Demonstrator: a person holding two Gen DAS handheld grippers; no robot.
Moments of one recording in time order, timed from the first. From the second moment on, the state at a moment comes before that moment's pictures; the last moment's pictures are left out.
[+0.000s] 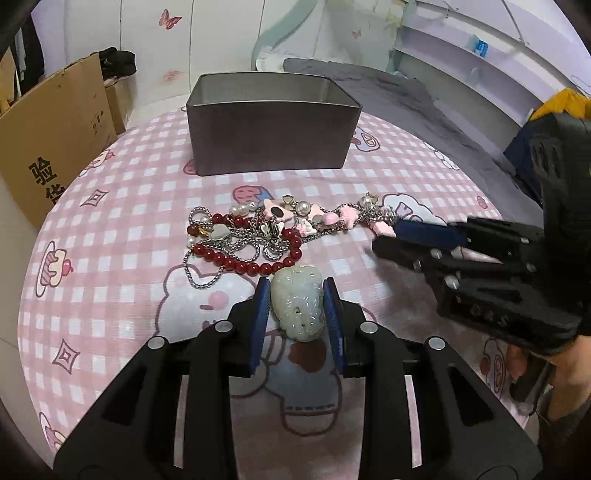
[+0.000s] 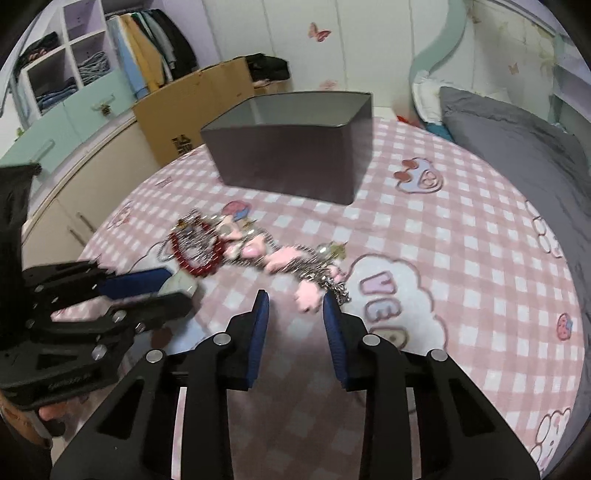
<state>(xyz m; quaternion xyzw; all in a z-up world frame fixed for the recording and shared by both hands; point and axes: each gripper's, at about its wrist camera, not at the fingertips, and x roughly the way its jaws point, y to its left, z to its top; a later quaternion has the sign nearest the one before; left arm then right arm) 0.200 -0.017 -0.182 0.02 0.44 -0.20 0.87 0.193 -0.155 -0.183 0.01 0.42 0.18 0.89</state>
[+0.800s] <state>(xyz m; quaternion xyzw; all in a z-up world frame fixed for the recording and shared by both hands) 0.189 -0.012 -0.139 -0.04 0.41 -0.28 0.87 0.157 -0.164 -0.129 0.01 0.39 0.21 0.90</state>
